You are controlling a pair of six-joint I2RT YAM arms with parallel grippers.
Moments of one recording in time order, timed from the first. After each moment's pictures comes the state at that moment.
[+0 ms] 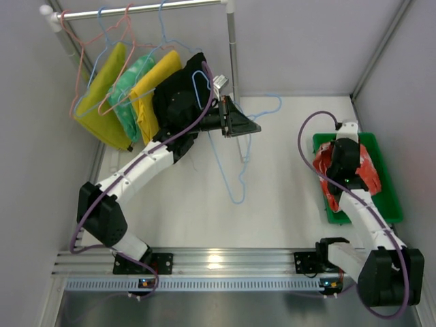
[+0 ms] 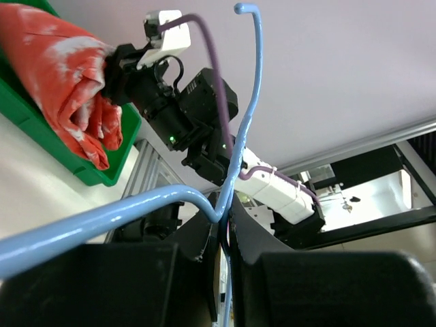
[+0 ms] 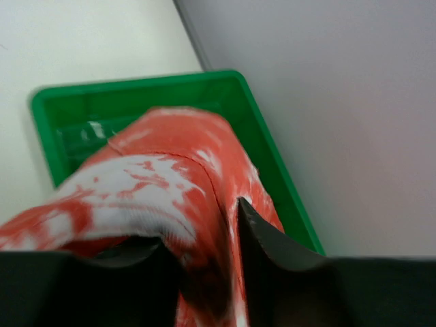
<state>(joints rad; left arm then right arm) -0.60 1.56 1.39 0.29 0.86 -1.19 0.02 1.01 0.60 0.09 0.63 -0.28</state>
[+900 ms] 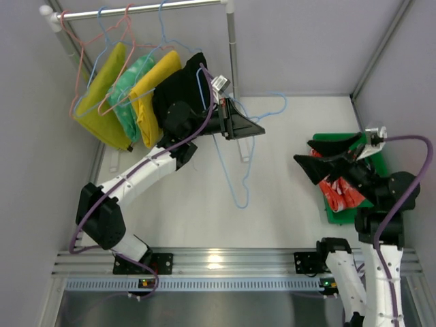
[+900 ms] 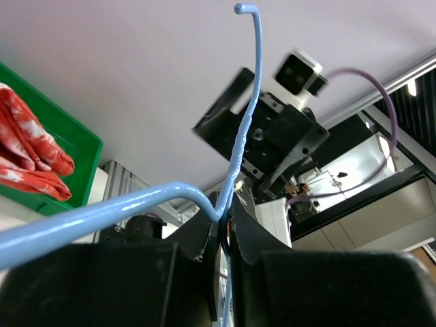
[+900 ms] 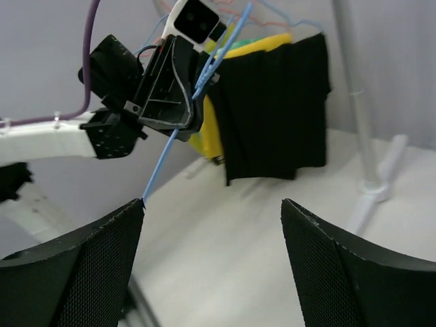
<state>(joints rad) -0.63 1.54 1.30 0.64 0.88 -1.30 -0.07 0.50 0.90 -0.06 -0.83 0.54</state>
